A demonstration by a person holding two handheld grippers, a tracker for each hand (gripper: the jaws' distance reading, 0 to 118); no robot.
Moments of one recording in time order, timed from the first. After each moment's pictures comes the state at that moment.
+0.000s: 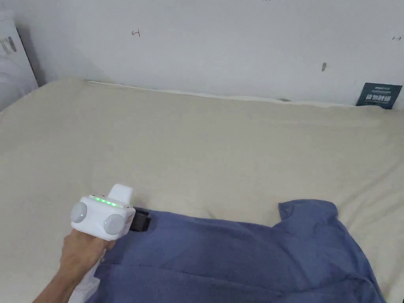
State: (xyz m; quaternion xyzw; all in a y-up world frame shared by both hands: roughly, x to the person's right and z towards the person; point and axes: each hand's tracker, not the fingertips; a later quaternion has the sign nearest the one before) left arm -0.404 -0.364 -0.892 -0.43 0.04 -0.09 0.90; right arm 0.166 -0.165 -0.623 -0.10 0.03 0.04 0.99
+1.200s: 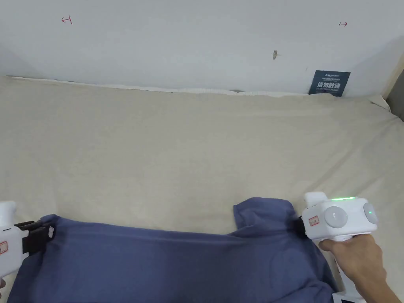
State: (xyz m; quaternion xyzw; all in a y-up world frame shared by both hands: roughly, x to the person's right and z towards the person) left arm -0.373 -0.310 -0.842 -0.35 -0.01 0.10 0.93; right arm 0.238 -0.302 -1.031 -0.50 0.08 0.08 0.86
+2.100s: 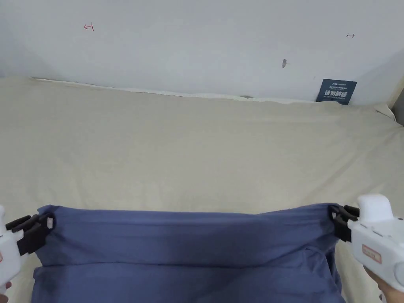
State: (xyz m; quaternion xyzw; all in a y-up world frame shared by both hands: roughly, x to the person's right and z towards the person) left arm -0.387 -0.298 -0.768 -0.23 0.00 0.14 0.96; right arm 0.257 -0.211 -0.868 -0.25 0.11 0.08 0.96
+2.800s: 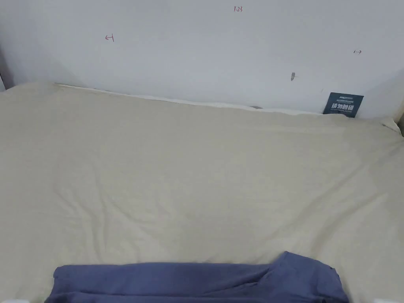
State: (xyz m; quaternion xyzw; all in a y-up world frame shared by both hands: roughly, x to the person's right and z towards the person) left arm -0.369 -0.391 -0.637 -0.30 0.03 0.10 0.95; right arm 0.259 -0.292 -0.730 -0.26 0.03 0.01 0.96
